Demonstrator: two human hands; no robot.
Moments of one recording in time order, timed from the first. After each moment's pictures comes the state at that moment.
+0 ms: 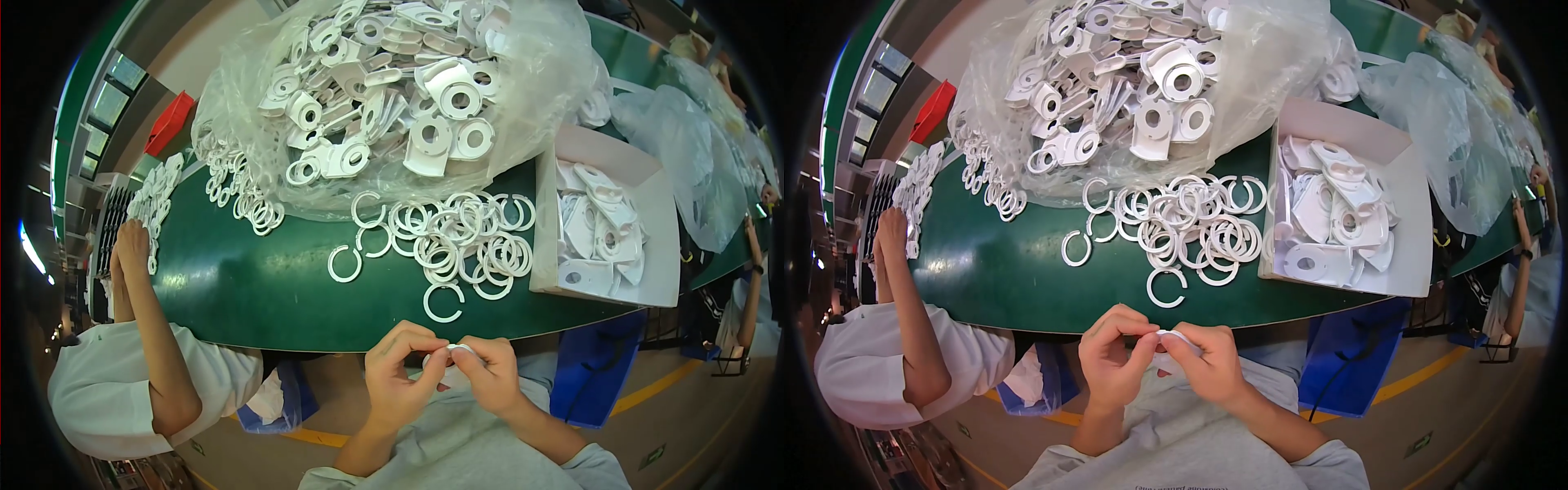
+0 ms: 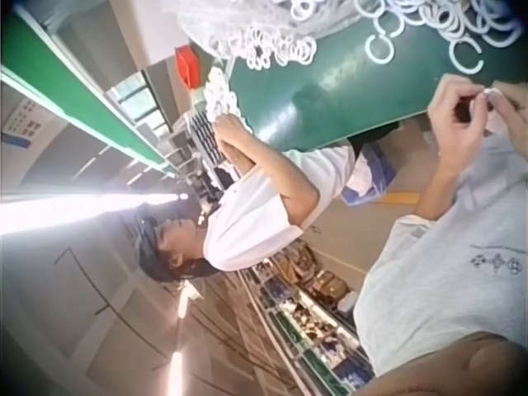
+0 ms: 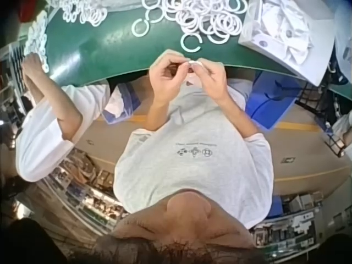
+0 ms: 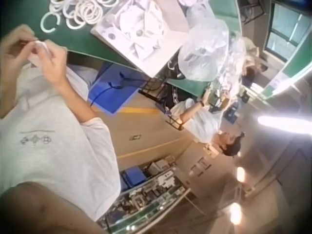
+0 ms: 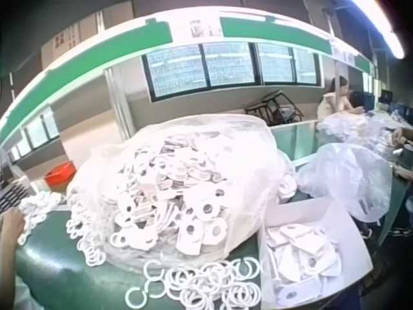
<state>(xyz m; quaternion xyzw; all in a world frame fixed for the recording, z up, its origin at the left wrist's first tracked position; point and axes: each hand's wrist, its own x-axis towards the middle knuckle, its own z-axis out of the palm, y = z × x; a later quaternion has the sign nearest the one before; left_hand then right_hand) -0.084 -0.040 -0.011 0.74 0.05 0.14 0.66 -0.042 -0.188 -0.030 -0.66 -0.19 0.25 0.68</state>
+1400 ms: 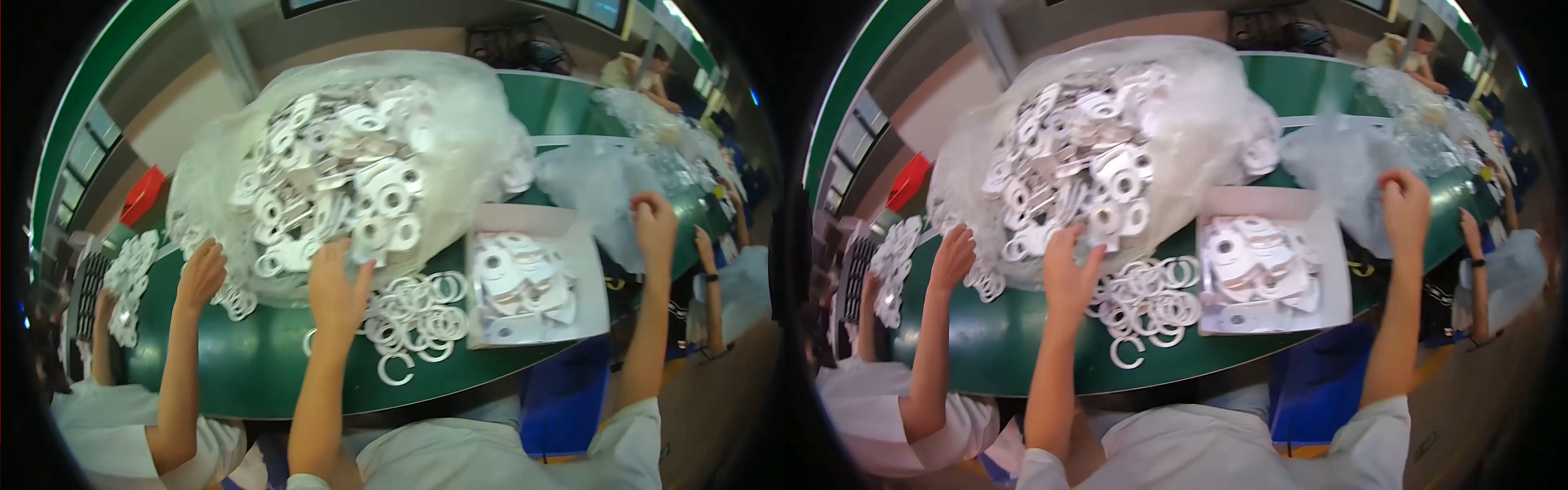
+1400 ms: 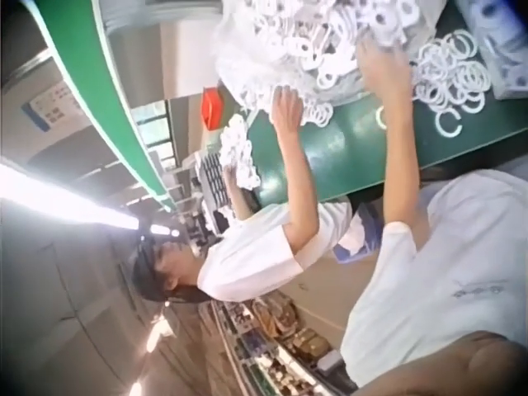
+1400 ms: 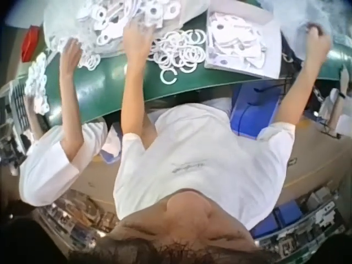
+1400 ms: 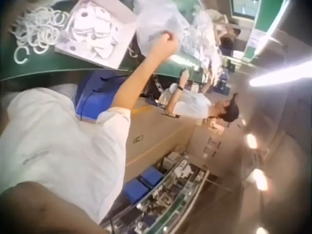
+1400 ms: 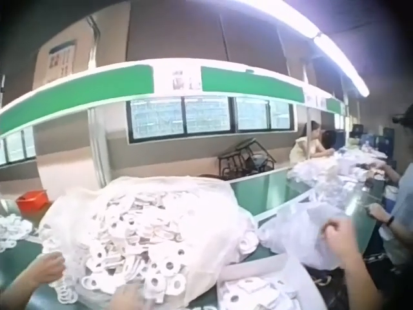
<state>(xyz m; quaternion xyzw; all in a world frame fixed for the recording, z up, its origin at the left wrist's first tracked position) 0.097 0.016 -0.017 0.91 -0.02 0.32 0.25 0.180 -0.450 0.064 -0.89 0.02 -0.31 0.35</state>
